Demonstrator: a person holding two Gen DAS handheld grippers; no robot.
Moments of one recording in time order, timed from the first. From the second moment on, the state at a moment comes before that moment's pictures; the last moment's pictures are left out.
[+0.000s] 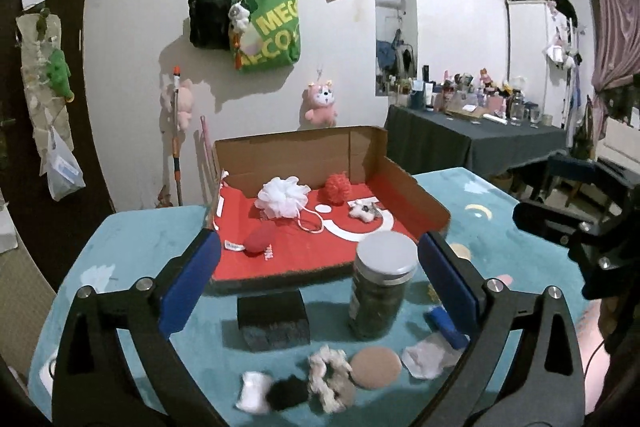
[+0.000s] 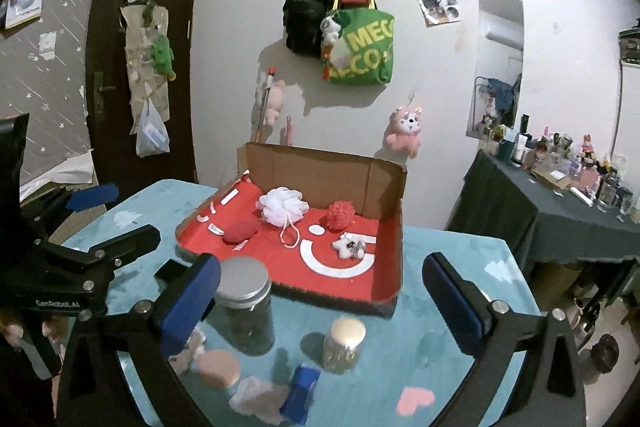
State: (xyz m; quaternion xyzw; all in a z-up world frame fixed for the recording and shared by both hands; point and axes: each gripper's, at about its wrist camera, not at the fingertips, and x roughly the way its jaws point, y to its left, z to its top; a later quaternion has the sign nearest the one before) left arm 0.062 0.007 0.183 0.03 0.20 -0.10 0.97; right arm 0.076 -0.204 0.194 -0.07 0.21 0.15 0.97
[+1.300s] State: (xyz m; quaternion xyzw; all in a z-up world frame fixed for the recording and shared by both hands) left arm 0.042 0.014 0.057 0.01 0.30 -0.04 0.95; right arm 0.043 -0.213 0.043 -0.03 0.29 0.08 0.95
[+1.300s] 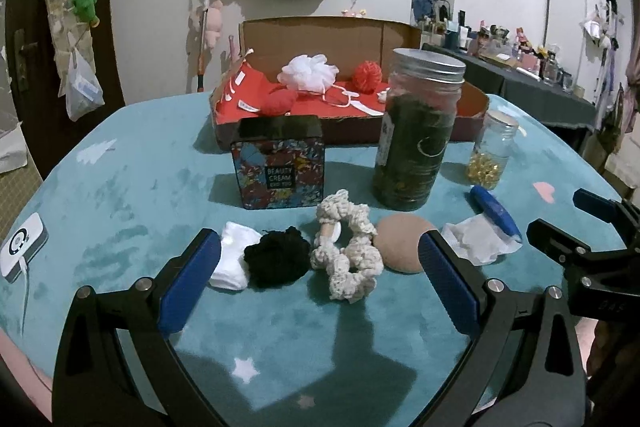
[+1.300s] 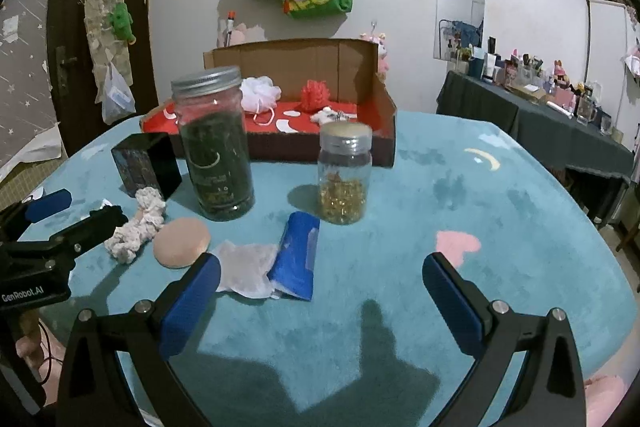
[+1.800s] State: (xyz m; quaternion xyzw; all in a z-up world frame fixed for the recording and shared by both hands) left arm 0.058 0.048 0.055 0.01 0.33 -0.03 0.94; right arm 0.063 -0.219 0.035 -0.01 0.32 0.08 0.95
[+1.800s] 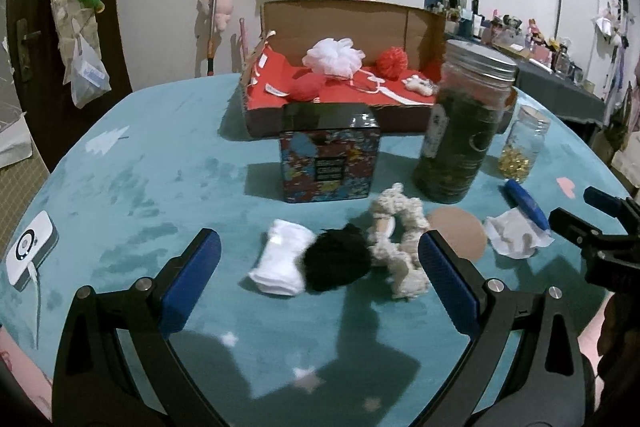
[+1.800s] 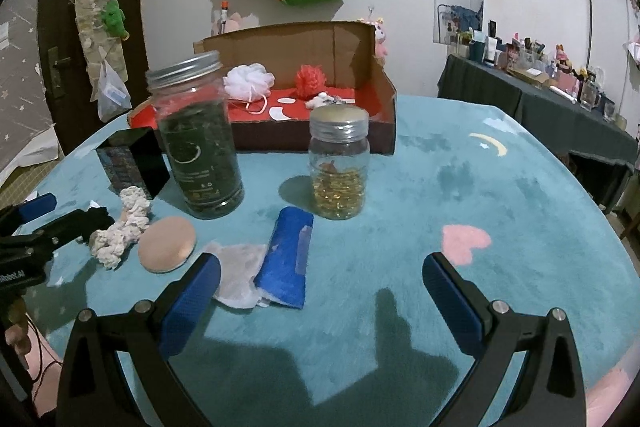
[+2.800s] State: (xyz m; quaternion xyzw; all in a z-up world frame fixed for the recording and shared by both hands) left arm 0.092 0.092 0.029 0.08 0.42 -0.04 0.90; right arm 0.100 -0.219 0.021 -0.03 0.37 0.07 0.92
